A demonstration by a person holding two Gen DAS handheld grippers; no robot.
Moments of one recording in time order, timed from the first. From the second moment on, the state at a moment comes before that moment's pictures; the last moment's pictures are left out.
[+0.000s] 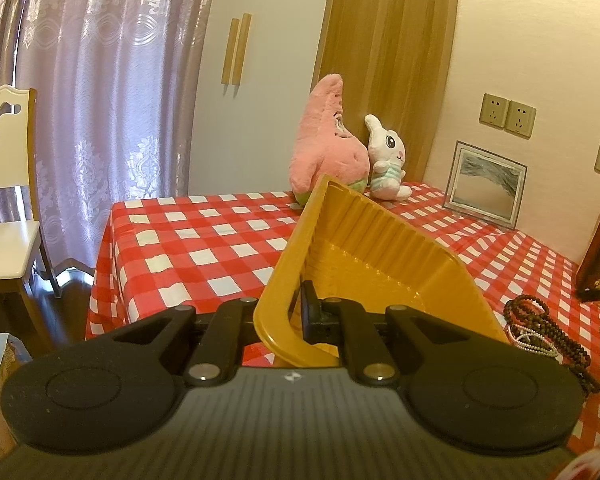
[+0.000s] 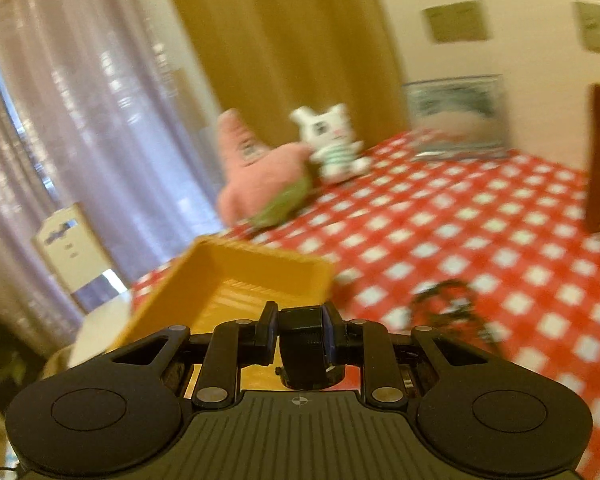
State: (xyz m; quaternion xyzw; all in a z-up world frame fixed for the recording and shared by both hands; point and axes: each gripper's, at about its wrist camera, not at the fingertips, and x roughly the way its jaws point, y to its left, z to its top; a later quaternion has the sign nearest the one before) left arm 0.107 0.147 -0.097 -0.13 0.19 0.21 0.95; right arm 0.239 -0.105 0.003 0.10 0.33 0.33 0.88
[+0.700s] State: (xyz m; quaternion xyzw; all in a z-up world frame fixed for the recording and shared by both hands) left arm 0.104 0.146 -0.098 -0.13 0.19 0.21 0.95; right arm 0.251 0.002 -0.097 -0.01 0.38 0.38 0.84
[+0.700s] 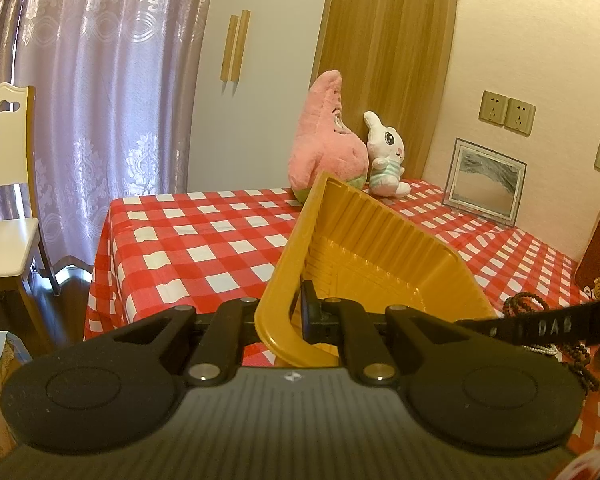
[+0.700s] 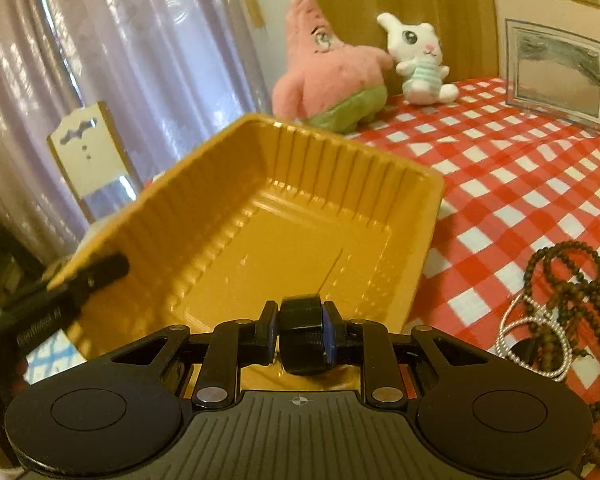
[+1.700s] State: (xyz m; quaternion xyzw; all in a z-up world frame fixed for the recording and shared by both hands) left arm 0.109 0.149 -0.099 -0.12 0.19 0.20 0.95; right arm 0.282 -0.154 -0.090 0.13 0.43 0.21 0.87
